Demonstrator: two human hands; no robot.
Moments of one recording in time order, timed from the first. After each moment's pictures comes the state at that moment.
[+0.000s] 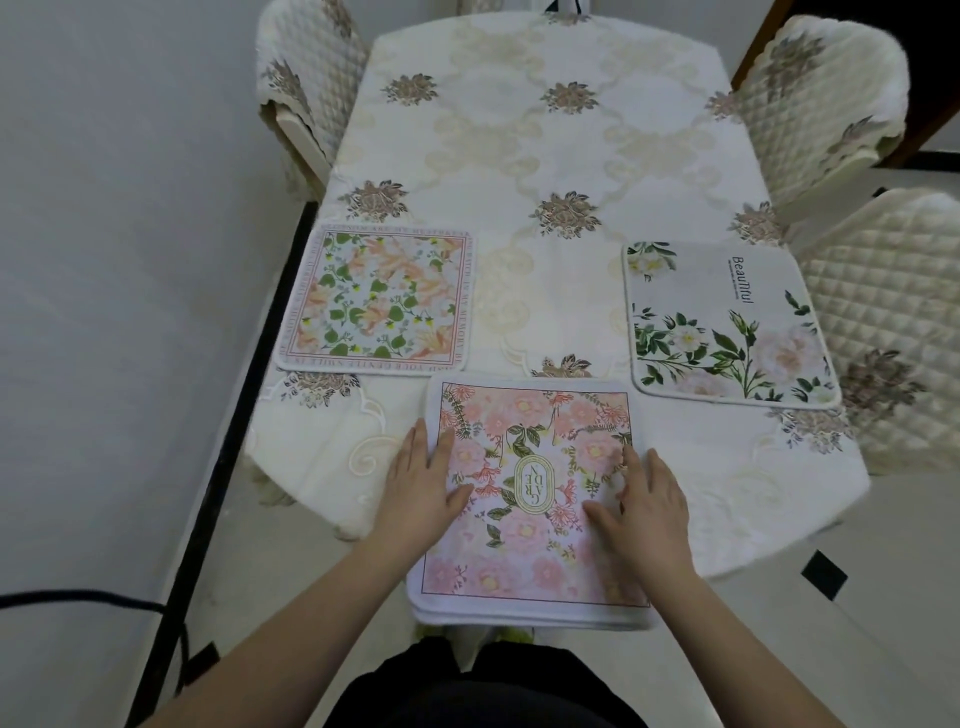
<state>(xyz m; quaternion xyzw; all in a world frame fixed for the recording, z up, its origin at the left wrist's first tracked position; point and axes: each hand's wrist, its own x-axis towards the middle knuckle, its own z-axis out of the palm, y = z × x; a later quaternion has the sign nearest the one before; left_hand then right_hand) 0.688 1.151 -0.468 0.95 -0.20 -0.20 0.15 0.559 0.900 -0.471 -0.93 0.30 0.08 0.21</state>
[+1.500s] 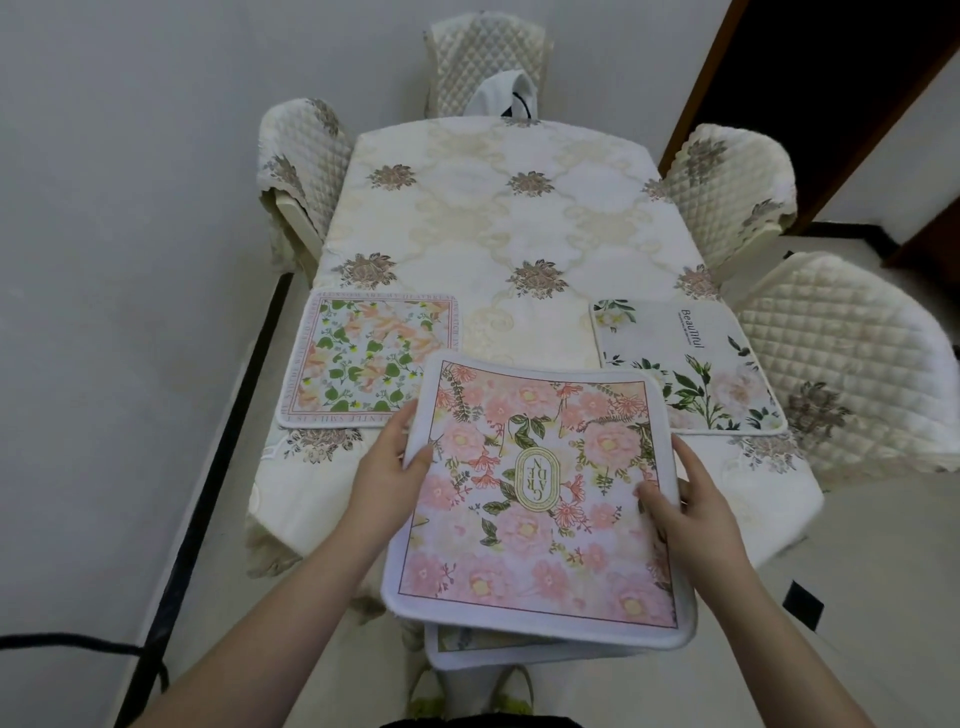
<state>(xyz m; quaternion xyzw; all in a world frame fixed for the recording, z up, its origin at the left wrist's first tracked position) 0.731 1.176 -0.372 0.83 -0.09 -0.18 0.53 0.553 0.906 -0.350 -0.78 0.36 -0.08 0.51</state>
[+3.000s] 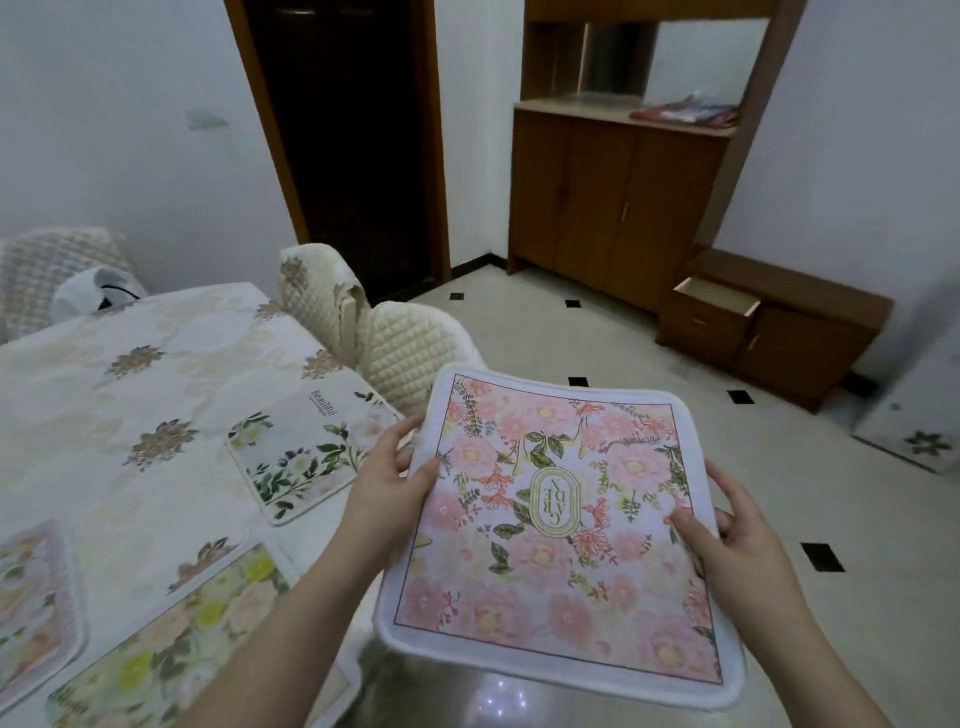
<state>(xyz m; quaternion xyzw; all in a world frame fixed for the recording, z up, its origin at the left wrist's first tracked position) 0.464 0.862 -0.243 0.69 -0.38 -0.33 0.52 0.154 0.799 -0.253 -0.56 0.57 -0.38 0.47</state>
